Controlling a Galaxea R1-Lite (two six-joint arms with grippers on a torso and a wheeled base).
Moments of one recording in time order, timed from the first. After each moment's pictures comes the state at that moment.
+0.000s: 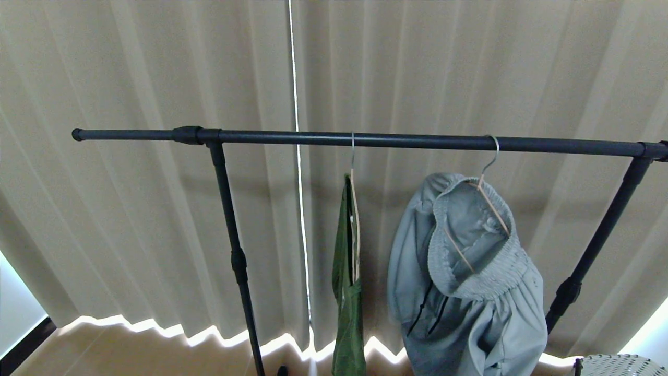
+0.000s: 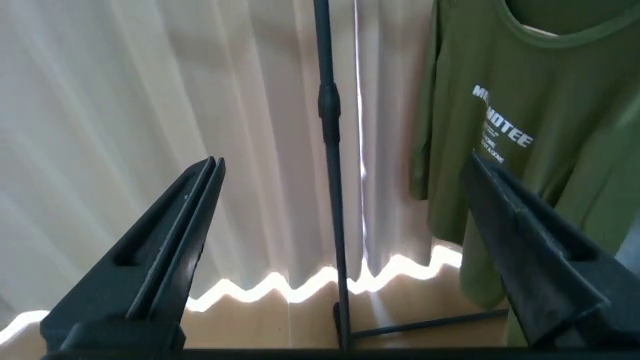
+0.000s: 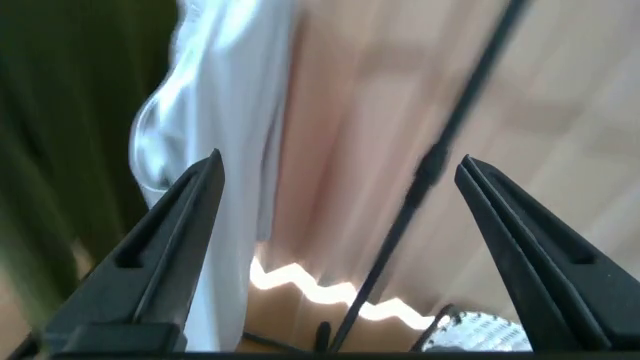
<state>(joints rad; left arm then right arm) -0.03 0.07 0.00 -0.07 -0.14 0.12 -0.10 0.10 -0.01 -0.03 0.13 -0.14</state>
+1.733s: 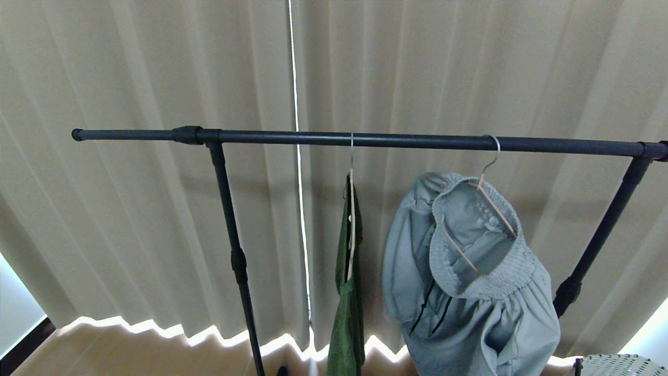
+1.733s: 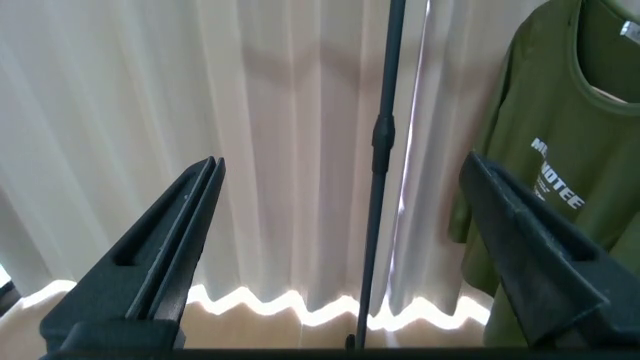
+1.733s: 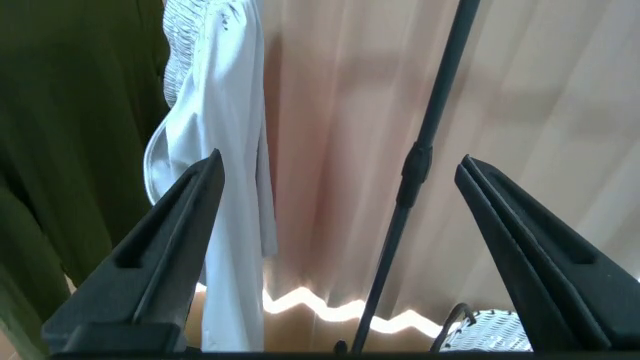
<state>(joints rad) 0.00 0.01 0.00 -0.09 0.01 0.04 0.00 0.00 0.00 -0.02 0.05 -0.05</state>
